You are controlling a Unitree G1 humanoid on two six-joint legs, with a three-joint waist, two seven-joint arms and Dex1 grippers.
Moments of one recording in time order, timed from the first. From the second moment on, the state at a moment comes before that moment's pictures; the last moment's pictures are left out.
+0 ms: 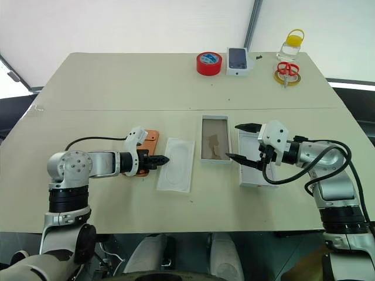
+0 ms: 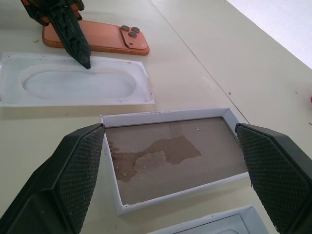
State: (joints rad) left arm -0.55 0.27 0.20 -0.08 -0.75 1.54 -0.26; right arm -0.30 -0.76 -0.08 0.01 0.33 0.01 1.13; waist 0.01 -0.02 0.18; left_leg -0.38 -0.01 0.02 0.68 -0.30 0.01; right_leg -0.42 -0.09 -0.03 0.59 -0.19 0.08
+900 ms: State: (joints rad) left arm -0.70 0.21 0.50 -0.01 -0.74 1.58 -0.23; right arm -0.47 -0.66 0.25 0.17 0.10 0.10 1.17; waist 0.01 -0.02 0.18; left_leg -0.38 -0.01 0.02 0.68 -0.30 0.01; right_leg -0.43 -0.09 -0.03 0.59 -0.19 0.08
